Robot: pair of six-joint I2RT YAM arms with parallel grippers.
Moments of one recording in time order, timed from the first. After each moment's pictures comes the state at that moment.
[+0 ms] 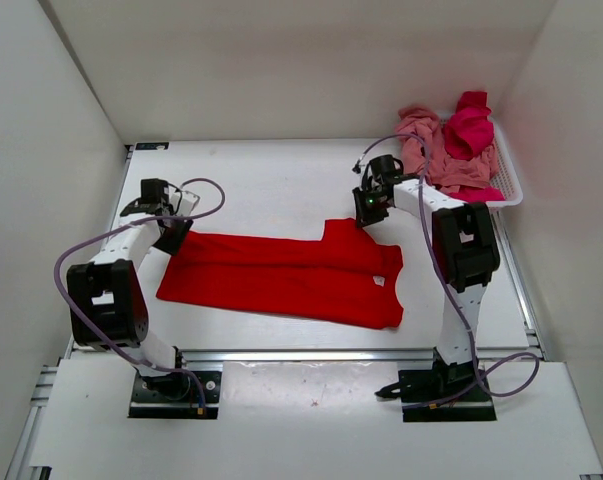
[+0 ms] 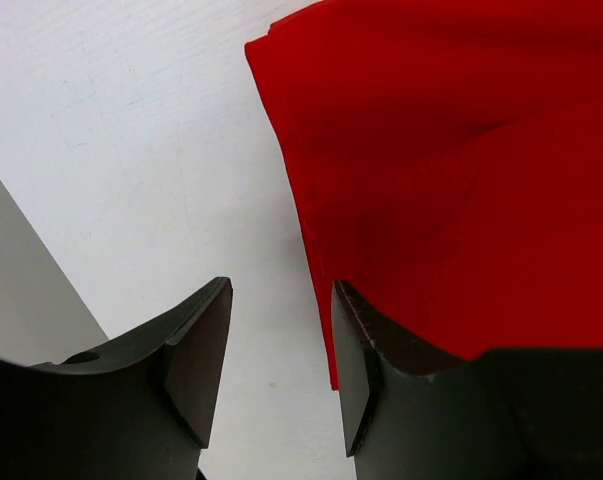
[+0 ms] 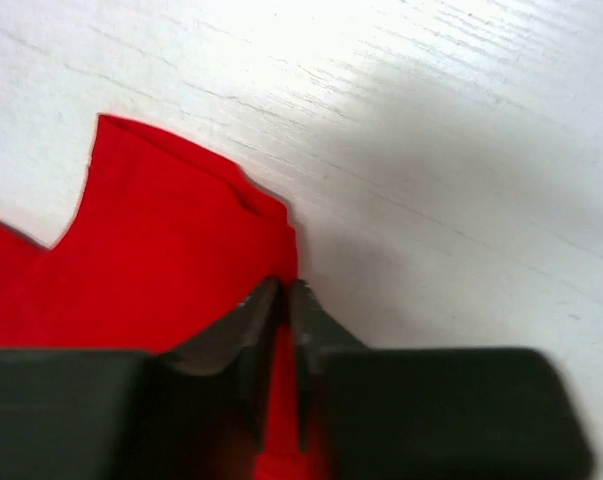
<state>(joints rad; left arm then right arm) 0.08 1.56 1.05 -0.59 -0.09 0.53 0.27 2.05 1.48 -0.55 -0.32 -0.01</state>
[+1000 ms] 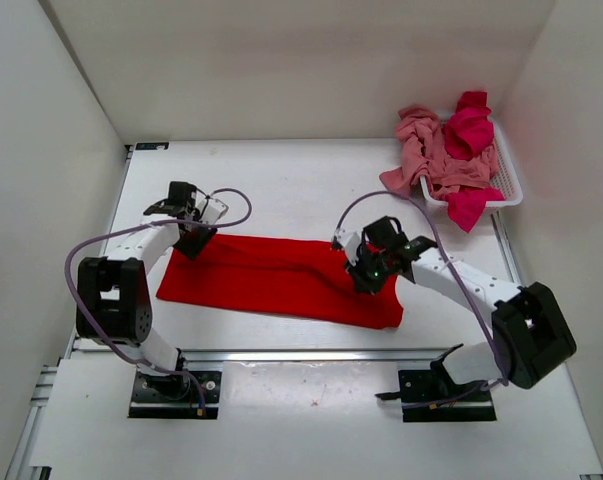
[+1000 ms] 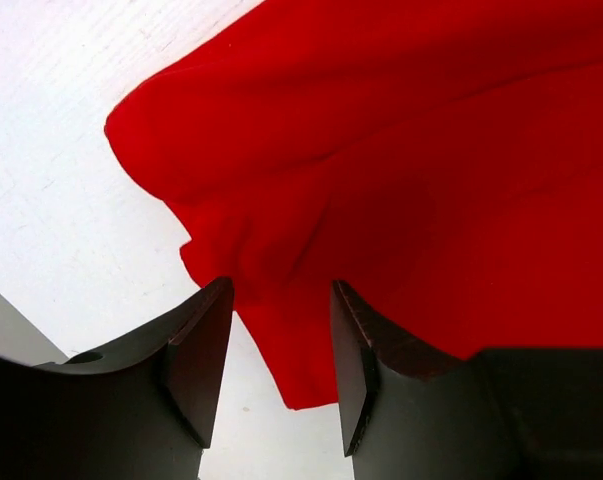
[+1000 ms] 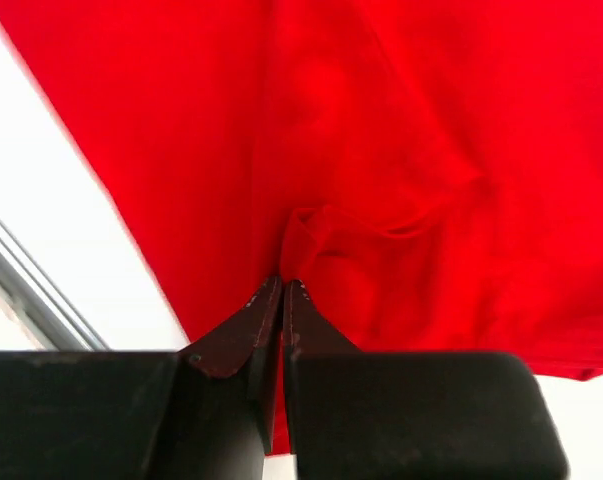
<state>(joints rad) -0.08 1.58 1.04 -0.60 -0.07 0.58 0.54 1.38 0.85 -0.60 -0.40 -0.34</state>
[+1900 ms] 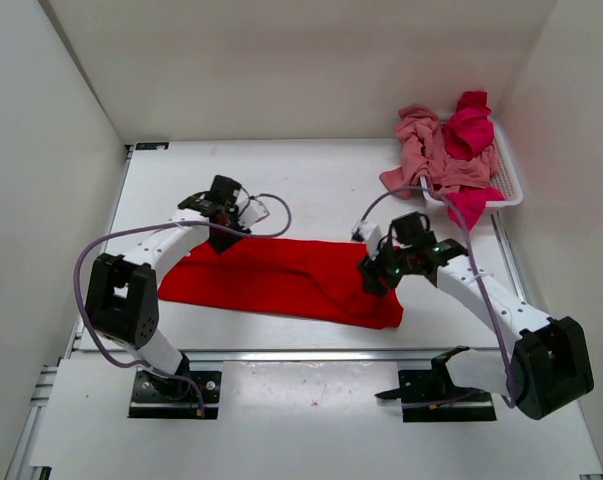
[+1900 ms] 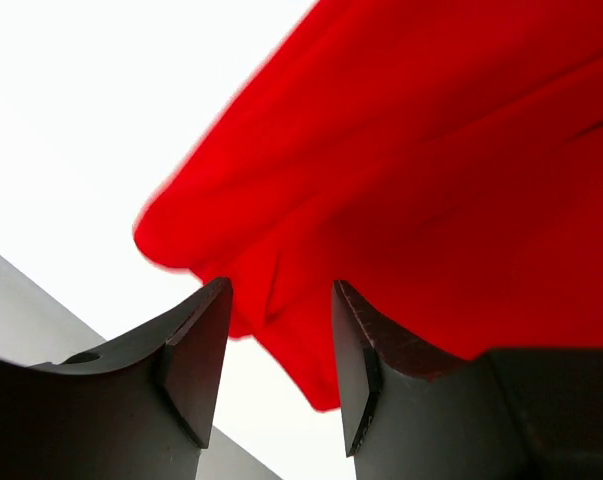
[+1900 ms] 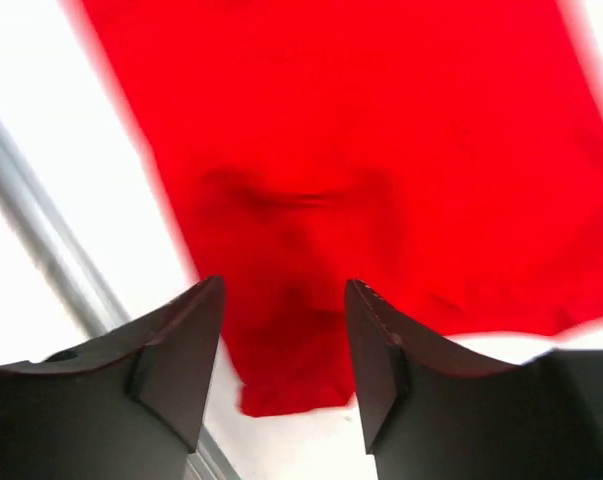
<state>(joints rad) -0.31 1.60 1.13 -0.67 -0.17 0.67 0.49 1.19 0.76 -0.67 -0.51 -0.47</state>
